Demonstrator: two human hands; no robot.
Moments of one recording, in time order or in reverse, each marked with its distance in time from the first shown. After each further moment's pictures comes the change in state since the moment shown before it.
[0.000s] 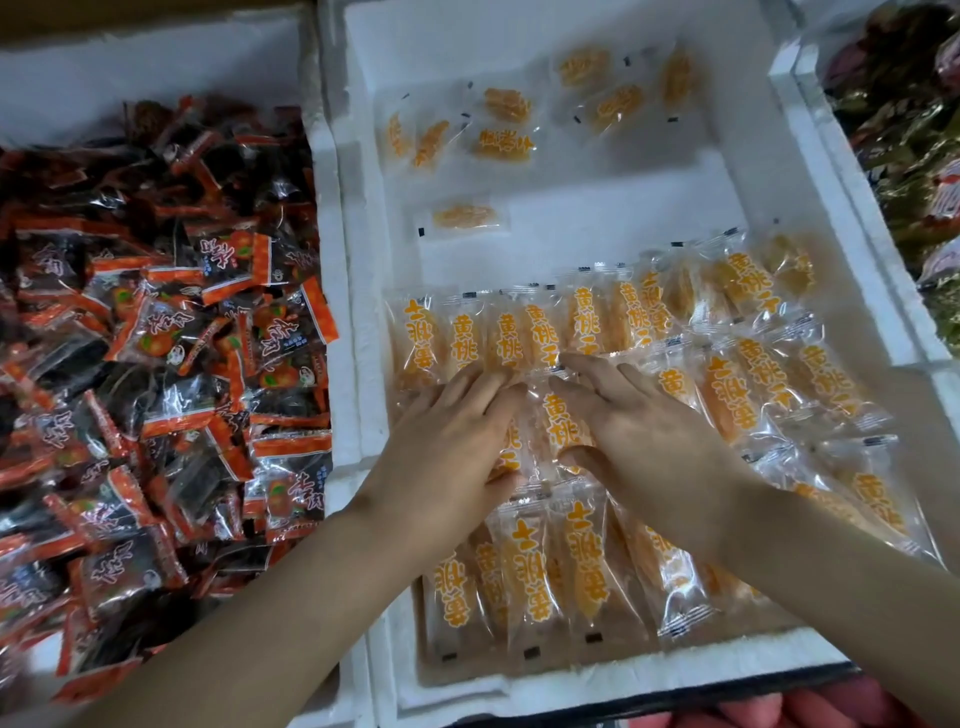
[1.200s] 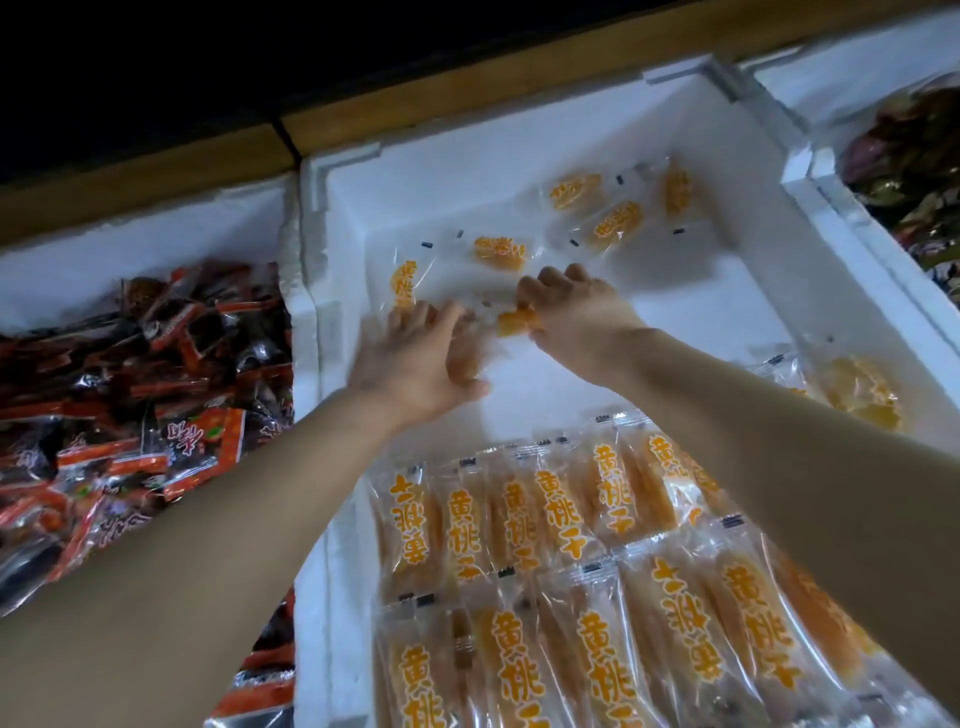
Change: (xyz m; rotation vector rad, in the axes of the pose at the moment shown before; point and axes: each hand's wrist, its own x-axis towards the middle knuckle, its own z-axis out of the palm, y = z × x) left_hand 0.182 -0.126 -0.020 0.027 -0.039 -0.351; right_hand 0.224 0.094 -0.007 -0.164 0.149 0.123
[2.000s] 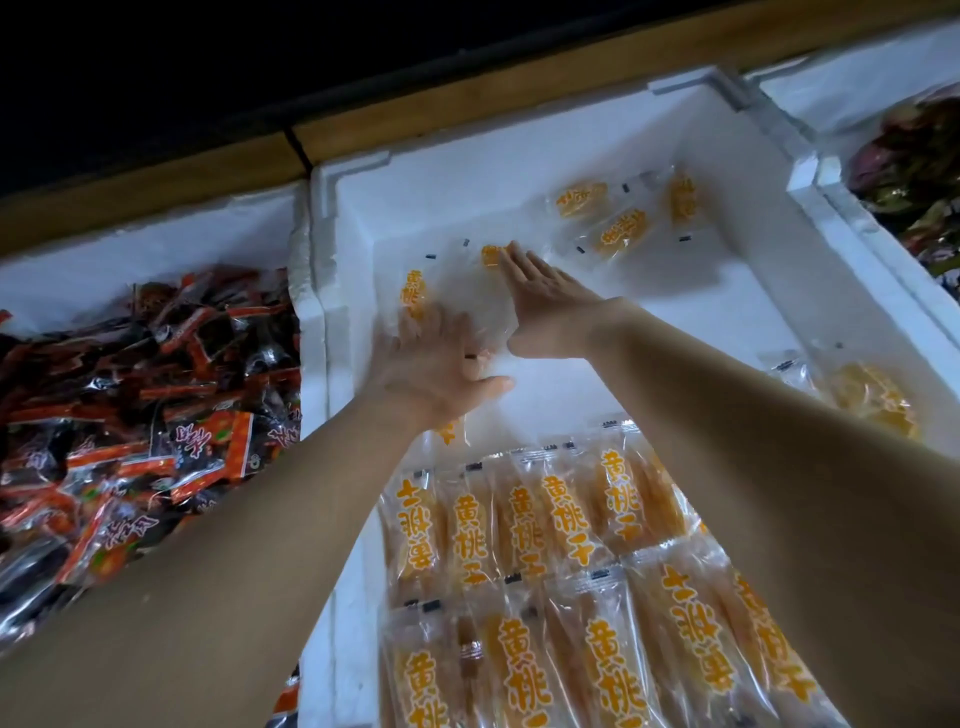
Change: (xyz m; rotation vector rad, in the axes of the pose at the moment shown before) left_hand 0.009 0.006 0.010 0.132 -0.036 -0.059; right_hand 0.025 -0.014 -0.014 0.245 -0.244 0.018
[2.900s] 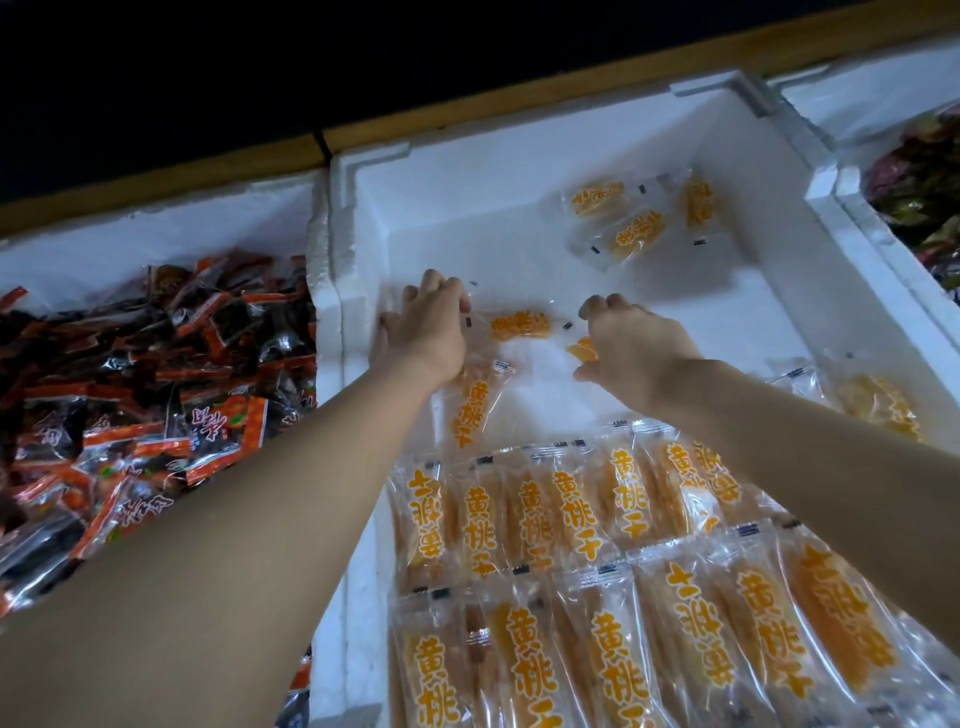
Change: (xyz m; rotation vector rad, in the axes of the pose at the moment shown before) left_hand 0.014 -0.005 -0.018 -0.236 0.173 -0.122; right_hand -0.054 0.018 0.007 -0.166 0.065 0.200
